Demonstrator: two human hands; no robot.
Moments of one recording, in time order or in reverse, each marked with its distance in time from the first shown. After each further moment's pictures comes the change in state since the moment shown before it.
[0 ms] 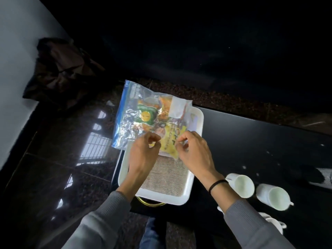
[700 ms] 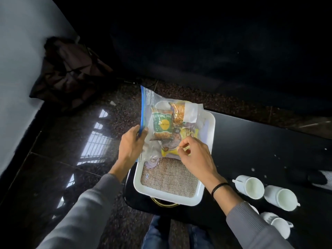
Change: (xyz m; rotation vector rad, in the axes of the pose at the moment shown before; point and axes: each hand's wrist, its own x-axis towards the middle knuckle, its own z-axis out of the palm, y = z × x) left_hand 0.061 -0.063 -0.064 -0.056 -0.015 0.013; right_hand 0.000 -0.039 0.022 0.026 -0.075 0.056
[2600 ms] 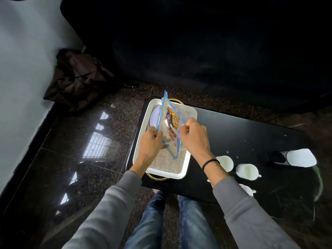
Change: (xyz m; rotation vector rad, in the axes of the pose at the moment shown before) left_hand -0.120 0.094 0.022 -0.464 -0.093 -0.163; right_hand -0.075 -0.050 -0.089 -0.062 0.178 0.062
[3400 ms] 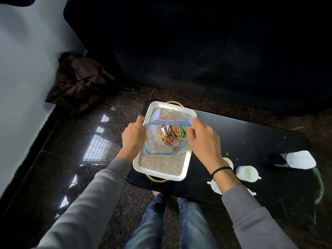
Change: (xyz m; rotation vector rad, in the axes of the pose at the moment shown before) left_hand 0.033 0.017 -0.047 0.942 0.205 0.232; right_hand -0.012 0.019 -0.019 -0.200 0.179 -0.260
